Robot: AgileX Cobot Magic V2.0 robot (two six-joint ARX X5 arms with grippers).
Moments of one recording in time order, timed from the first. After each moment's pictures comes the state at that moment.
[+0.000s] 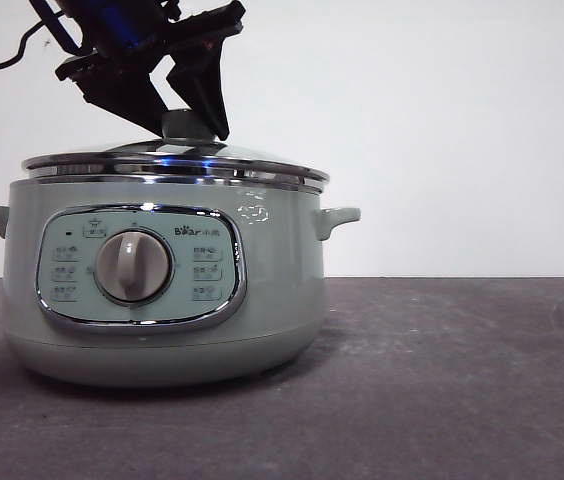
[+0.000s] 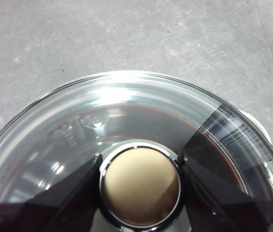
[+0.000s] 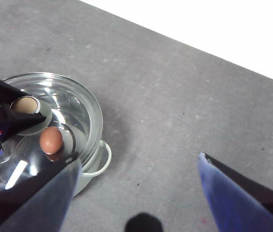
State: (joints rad) left arm -0.59 1.42 1.14 -0.37 -0.10 -0.11; right arm 0.71 1.24 1.74 -1.09 0.29 -0.01
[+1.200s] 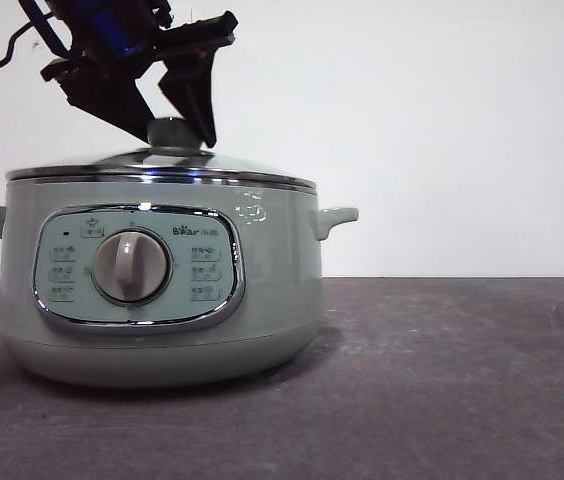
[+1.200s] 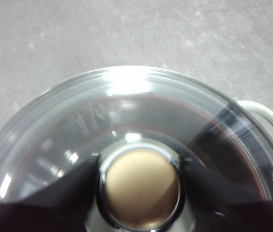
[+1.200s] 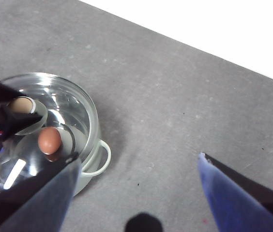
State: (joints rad) left arm -0.59 1.41 1.14 -0.37 -0.15 -0.12; right arm 0.71 1.24 1.74 -1.09 0.29 -0.01
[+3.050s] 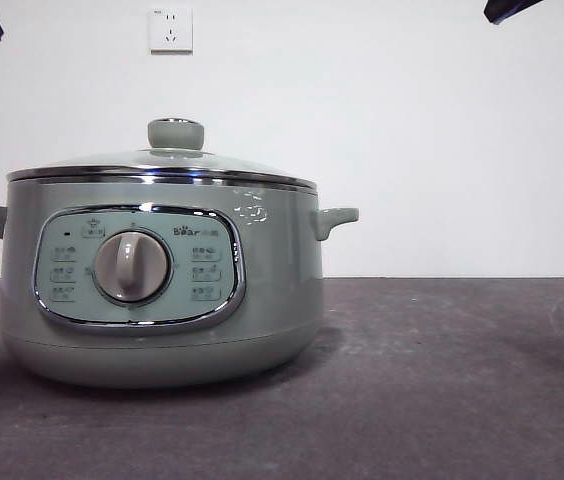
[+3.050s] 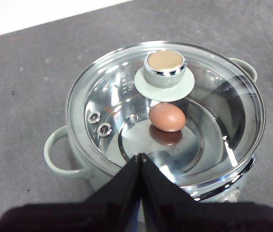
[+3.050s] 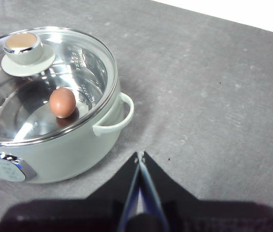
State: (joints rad) left arm -0.66 0.67 0.76 -0.58 -0.26 -0.09; right arm 0.71 0.83 0.88 -0.56 0.21 0.04
